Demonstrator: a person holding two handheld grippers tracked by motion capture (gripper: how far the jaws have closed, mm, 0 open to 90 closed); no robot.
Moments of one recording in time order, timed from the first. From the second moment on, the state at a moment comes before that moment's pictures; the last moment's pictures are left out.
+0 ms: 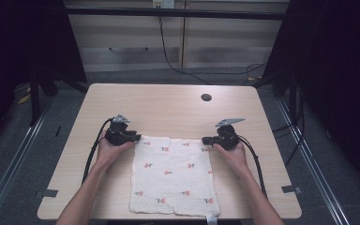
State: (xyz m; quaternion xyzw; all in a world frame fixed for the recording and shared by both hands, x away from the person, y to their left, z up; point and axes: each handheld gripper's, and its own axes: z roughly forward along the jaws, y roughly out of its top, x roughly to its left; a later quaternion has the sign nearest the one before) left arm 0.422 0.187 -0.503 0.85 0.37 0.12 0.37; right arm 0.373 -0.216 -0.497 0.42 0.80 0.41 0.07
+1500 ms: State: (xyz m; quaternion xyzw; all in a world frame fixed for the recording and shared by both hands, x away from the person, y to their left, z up) left arm 0.413 0.203 -0.434 0.80 0.34 0.09 0.49; right arm 0.379 -0.232 -0.443 0.41 0.78 0.46 0.11
